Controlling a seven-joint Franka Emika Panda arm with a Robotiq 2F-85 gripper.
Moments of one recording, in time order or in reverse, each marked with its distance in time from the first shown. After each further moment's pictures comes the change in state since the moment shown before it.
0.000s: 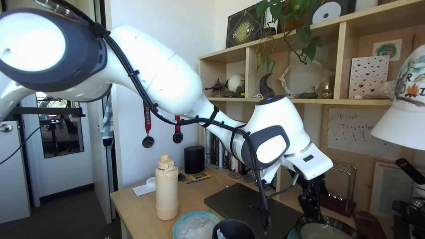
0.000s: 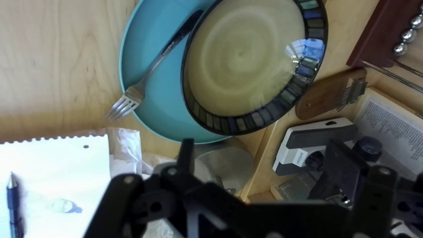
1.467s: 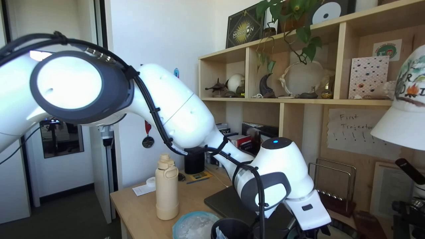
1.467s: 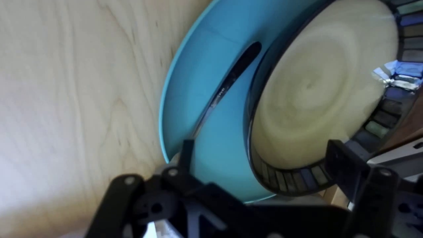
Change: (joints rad) arm -0.011 0.179 0.000 0.033 0.152 0.071 0.045
